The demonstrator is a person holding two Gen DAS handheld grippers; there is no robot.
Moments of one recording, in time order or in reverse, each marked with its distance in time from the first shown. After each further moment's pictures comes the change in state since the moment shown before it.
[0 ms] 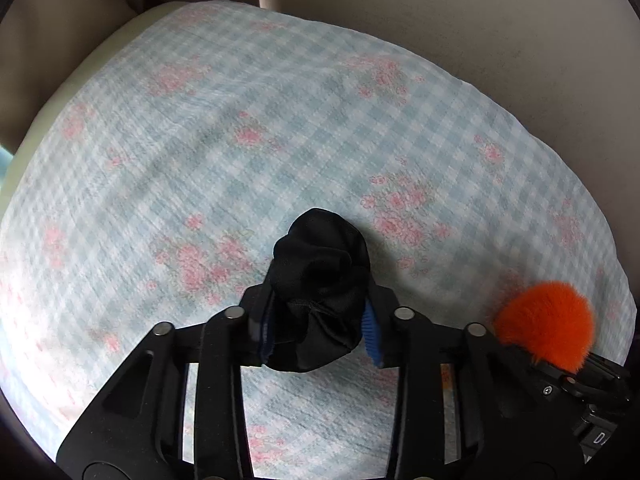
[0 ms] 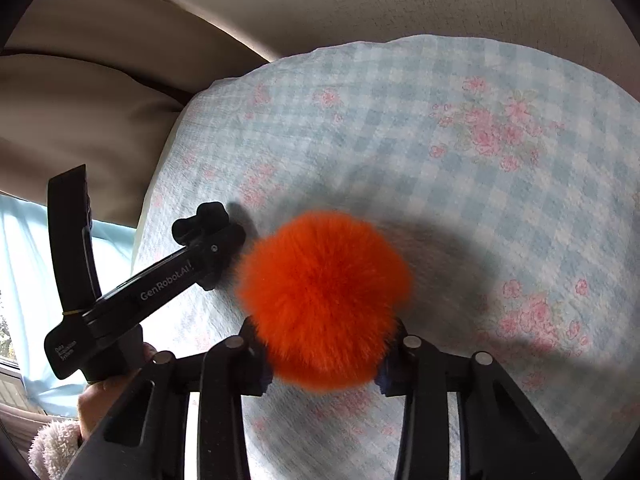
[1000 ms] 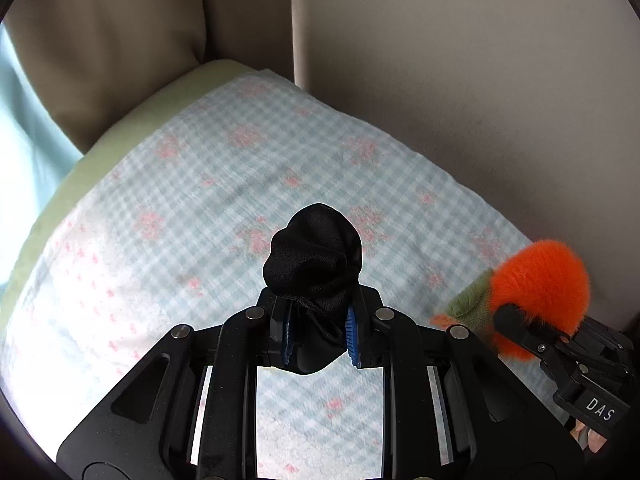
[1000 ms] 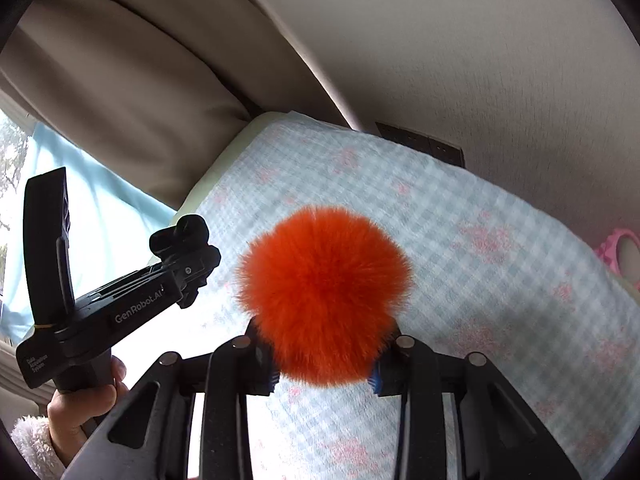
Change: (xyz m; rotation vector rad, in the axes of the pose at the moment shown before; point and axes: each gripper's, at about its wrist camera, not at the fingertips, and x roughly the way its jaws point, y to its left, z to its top) left arm -0.185 -0.003 -0.037 -0.100 -0.162 0.046; right arm -0.111 0.072 -0.005 -0.286 -0.102 -0.008
